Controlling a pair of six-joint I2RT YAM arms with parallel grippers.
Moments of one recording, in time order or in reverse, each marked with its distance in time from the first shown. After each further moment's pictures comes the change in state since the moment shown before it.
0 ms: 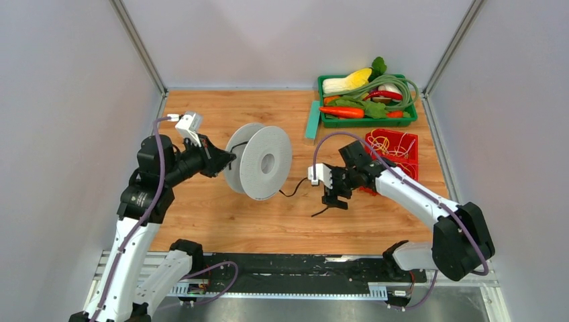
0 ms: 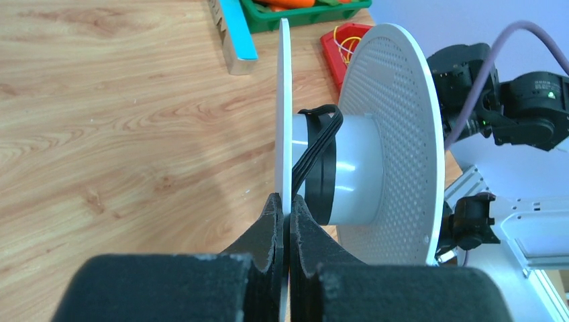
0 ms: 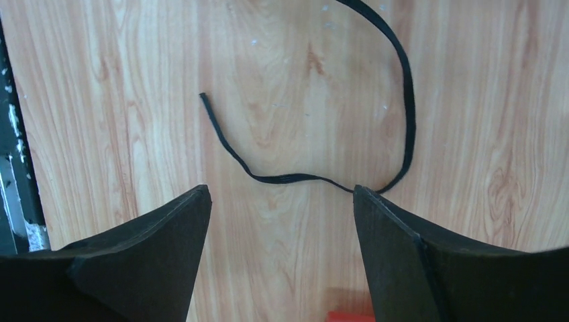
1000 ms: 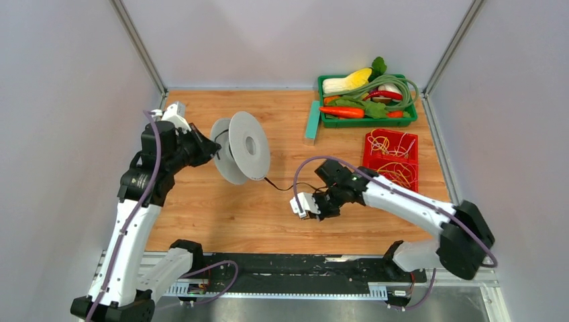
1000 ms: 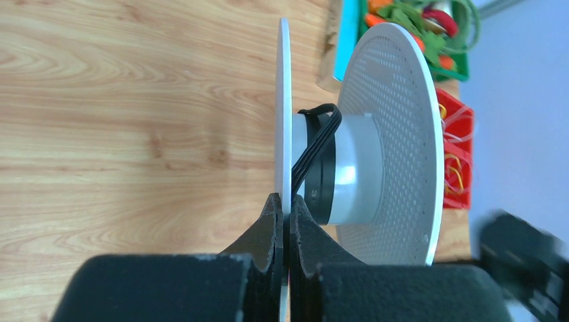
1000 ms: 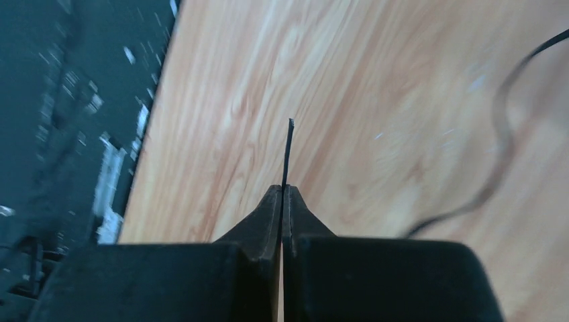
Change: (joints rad) left arm 0.044 0.116 0.101 -0.158 -0.287 -0.208; right arm 0.283 0.063 -0.016 -0.100 0.009 -0.171
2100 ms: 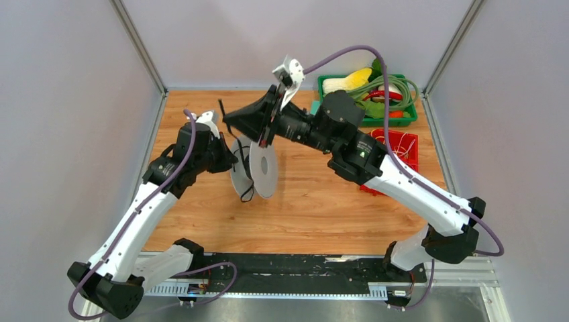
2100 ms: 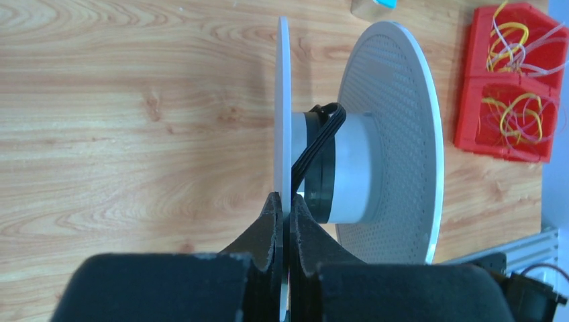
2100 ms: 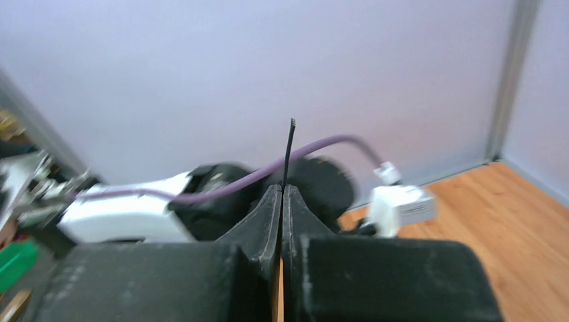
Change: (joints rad) left arm -0.225 0.164 -0.018 -0.024 -0.179 0.013; right arm 0.295 0.085 0.910 0.697 0.239 1.384
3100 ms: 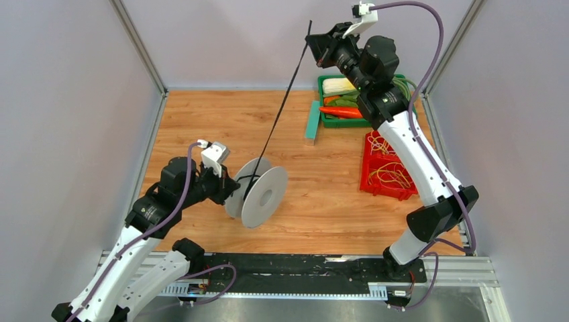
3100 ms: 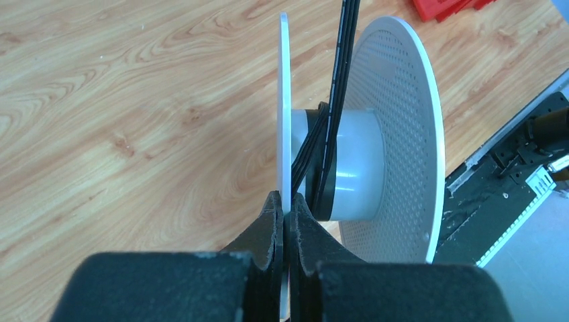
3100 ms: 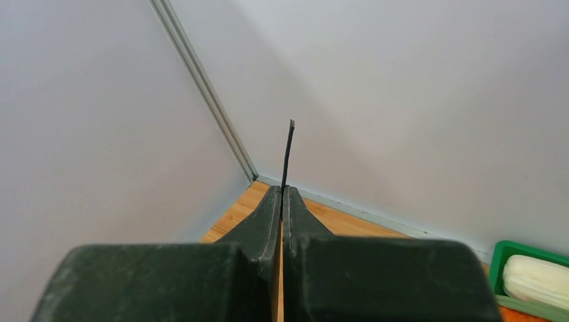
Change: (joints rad) left arm -0.110 -0.376 -0.253 0.032 0.205 0.414; right arm -0.611 0.158 0.127 0.020 0.149 0.058
